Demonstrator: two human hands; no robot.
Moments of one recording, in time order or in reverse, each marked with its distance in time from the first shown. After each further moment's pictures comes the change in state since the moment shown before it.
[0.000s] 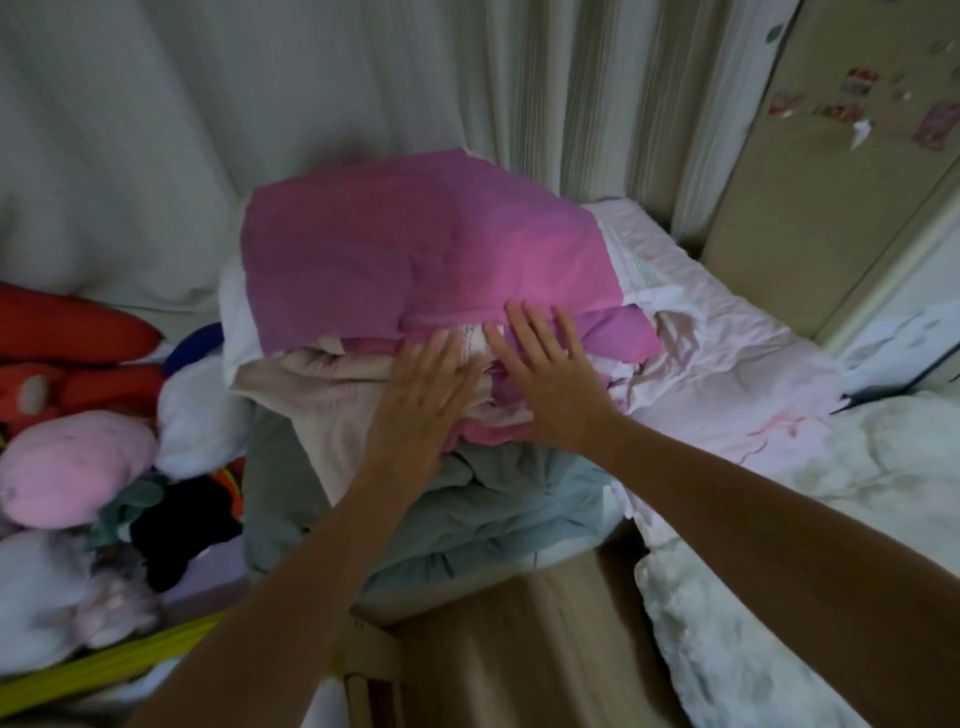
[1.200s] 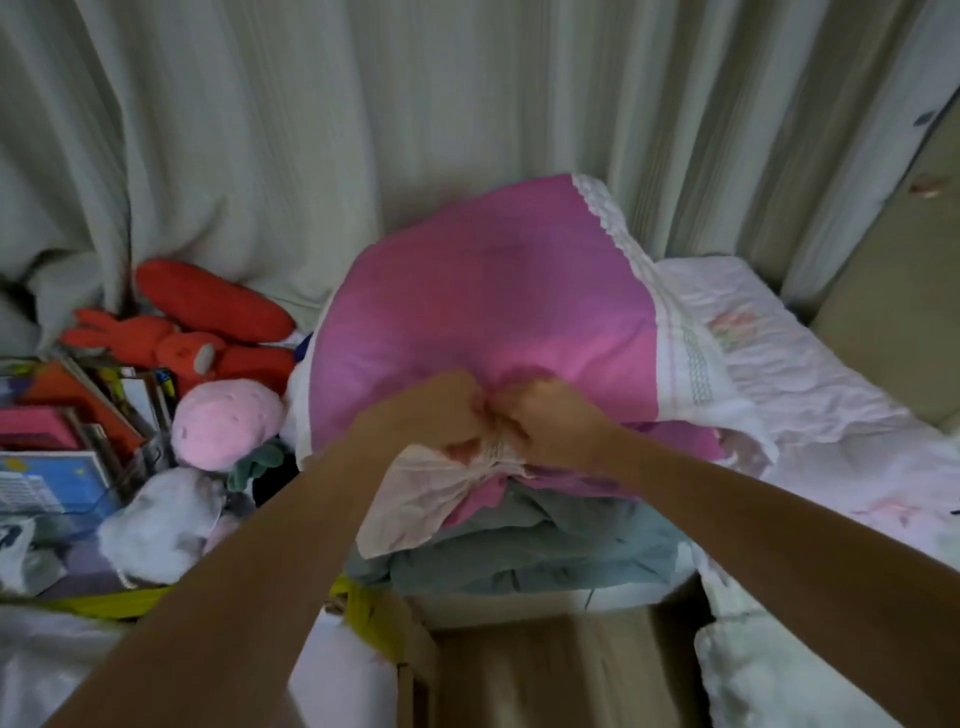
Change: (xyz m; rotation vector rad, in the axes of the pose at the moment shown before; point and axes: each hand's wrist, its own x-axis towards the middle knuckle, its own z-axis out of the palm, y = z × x) left_hand -0.030 -0.112 -0.093 -0.964 -0.856 -0.427; right_hand 0.048 -0.101 -0.073 0.612 0.109 -0.468
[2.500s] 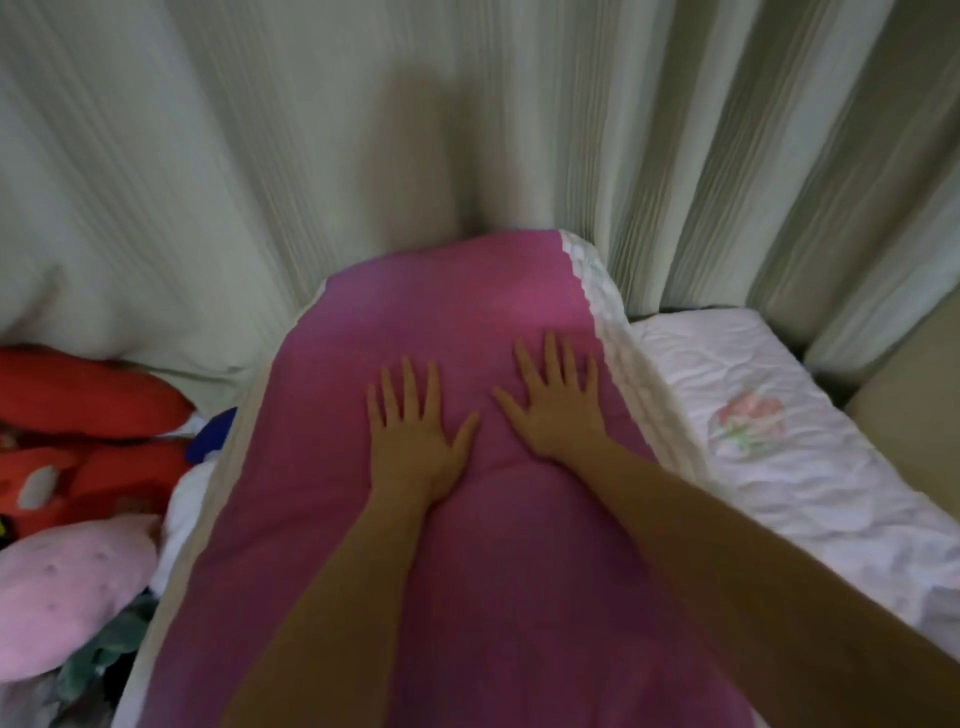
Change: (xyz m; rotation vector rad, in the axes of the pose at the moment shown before) left_hand 0.285 0.008 -0.031 0.282 0.608 -0.095; right_hand 0.095 0.268 0.050 -0.089 -0.220 0.841
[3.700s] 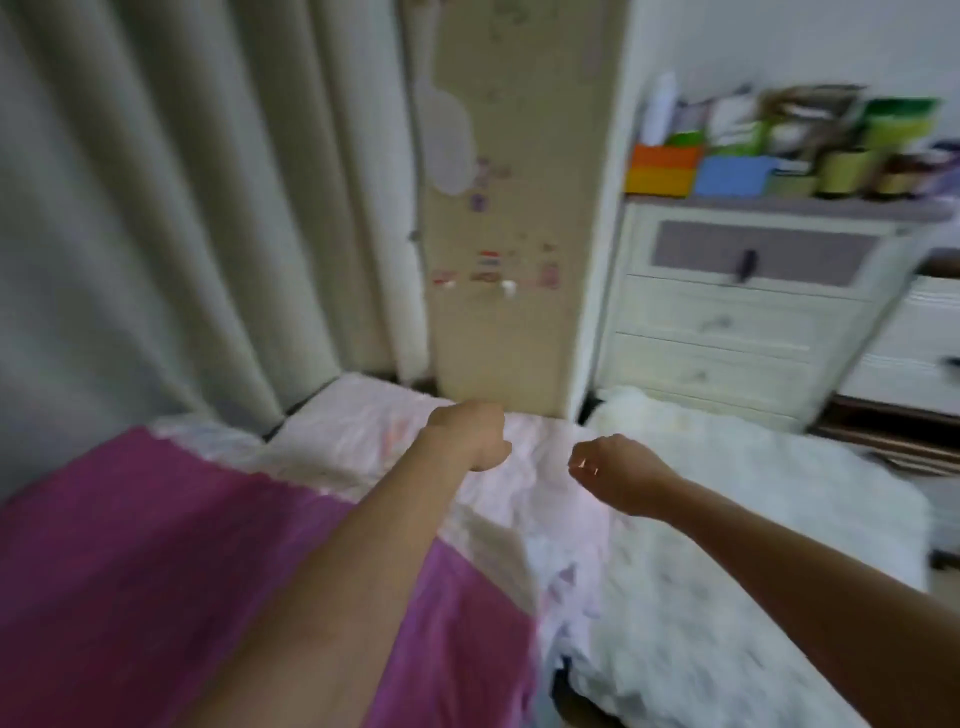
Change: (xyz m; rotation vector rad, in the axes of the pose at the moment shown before) left_hand -0.041 0.289 -0.121 0.086 -0.388 1.255; right_hand -0.293 0.151 -0.117 0.035 0.101 0.826
